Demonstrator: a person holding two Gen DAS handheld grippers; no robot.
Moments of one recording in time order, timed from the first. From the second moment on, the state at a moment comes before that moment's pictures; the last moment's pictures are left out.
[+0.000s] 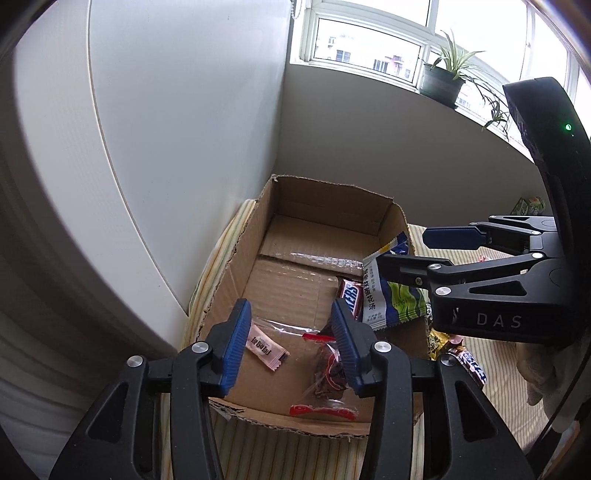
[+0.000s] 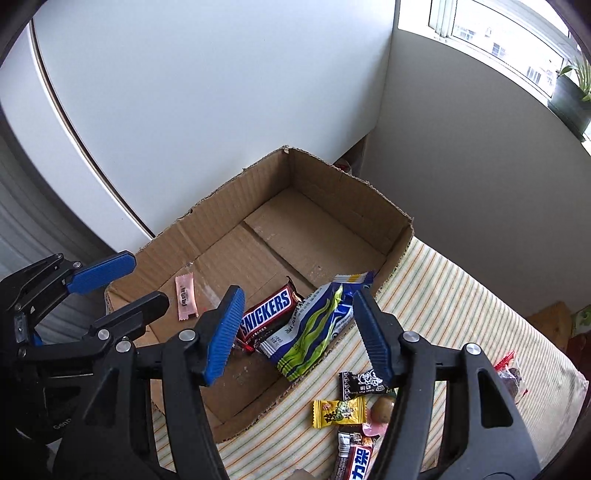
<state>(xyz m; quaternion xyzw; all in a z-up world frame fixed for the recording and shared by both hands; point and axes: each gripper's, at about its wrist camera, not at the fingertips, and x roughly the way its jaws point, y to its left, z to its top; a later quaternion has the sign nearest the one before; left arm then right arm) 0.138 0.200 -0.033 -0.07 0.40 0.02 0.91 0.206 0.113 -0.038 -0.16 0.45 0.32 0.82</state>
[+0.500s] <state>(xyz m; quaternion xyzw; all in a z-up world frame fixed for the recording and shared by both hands) 0.098 0.139 -0.004 -0.04 0.37 -0.03 0.93 0.154 -0.003 0.012 -0.14 0.40 0.29 0.86</state>
